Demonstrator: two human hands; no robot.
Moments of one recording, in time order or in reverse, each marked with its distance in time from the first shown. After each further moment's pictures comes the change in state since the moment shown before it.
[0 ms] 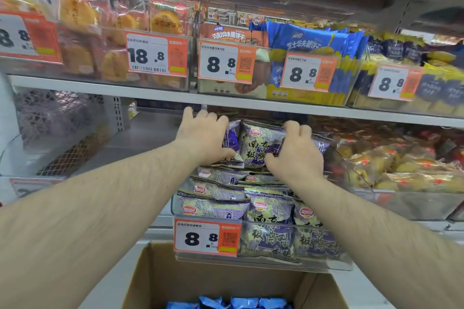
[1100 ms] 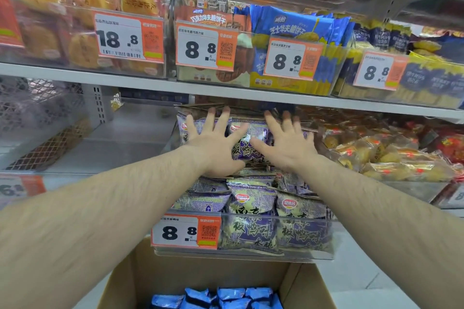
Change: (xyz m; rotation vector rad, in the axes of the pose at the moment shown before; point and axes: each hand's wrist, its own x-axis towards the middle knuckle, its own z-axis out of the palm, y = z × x) left_hand -0.003 0.055 0.014 -0.184 -0.236 0.059; right_hand 0.031 0.042 0.013 -0.146 -0.344 -0.064
